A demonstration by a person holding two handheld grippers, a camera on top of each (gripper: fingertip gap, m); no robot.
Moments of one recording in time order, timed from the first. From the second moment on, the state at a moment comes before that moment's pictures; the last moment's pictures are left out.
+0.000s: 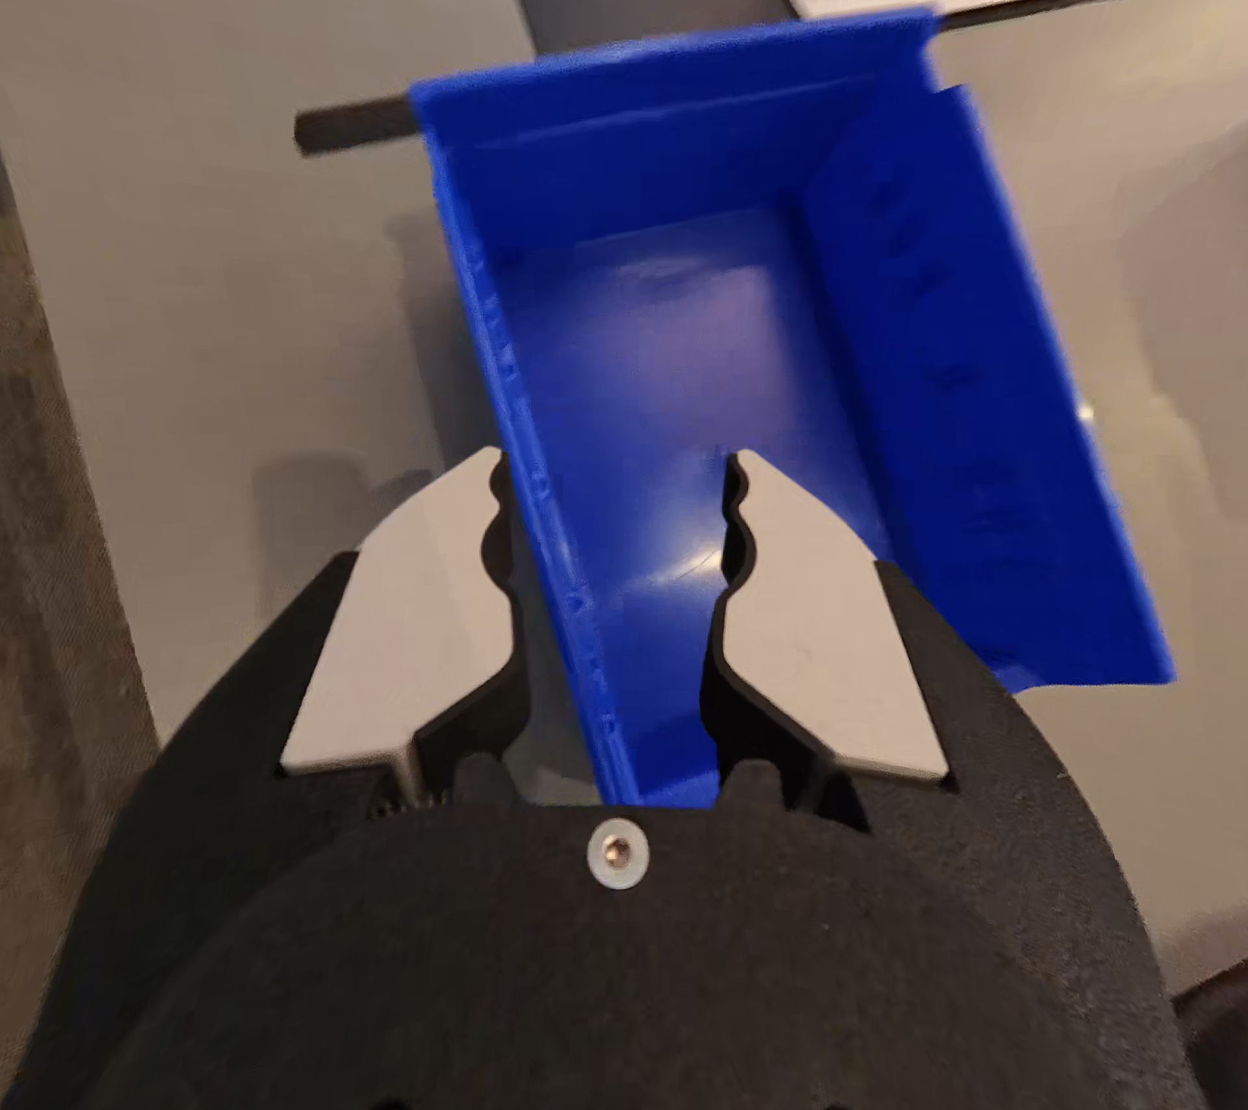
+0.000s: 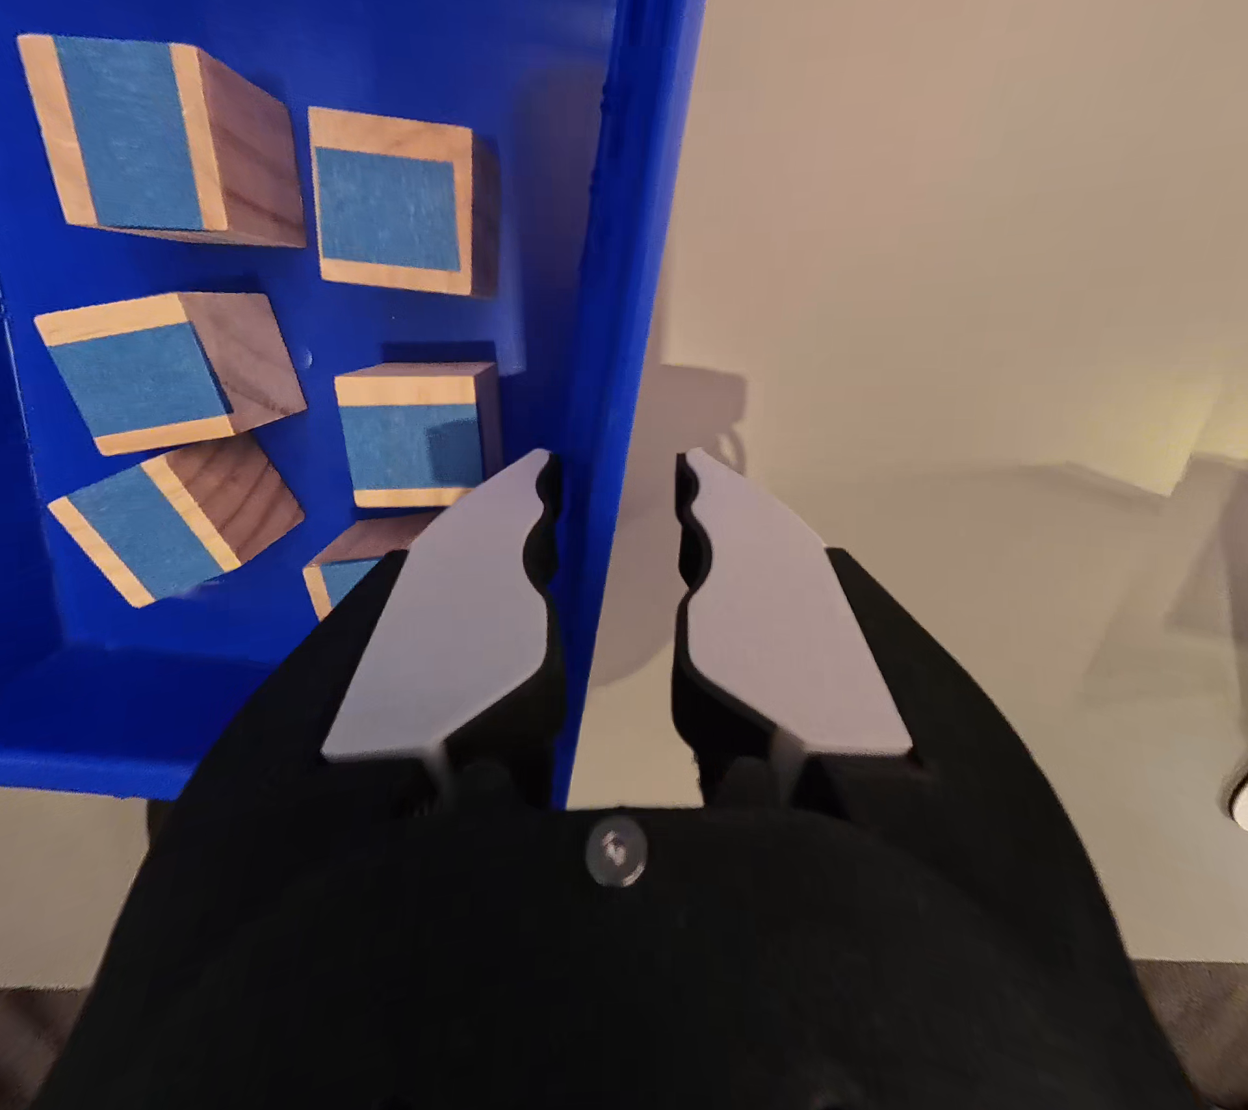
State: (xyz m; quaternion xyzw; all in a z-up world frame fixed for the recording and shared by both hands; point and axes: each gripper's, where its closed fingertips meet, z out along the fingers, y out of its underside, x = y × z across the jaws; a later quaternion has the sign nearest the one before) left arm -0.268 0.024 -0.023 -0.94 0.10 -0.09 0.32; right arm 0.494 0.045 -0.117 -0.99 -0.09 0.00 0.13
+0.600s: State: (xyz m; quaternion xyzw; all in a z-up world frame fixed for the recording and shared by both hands) left arm -0.284 -0.011 -0.119 -0.99 0.04 -0.08 0.14; right arm 0.474 0.040 -0.131 -1.00 -0.05 0.06 0.05
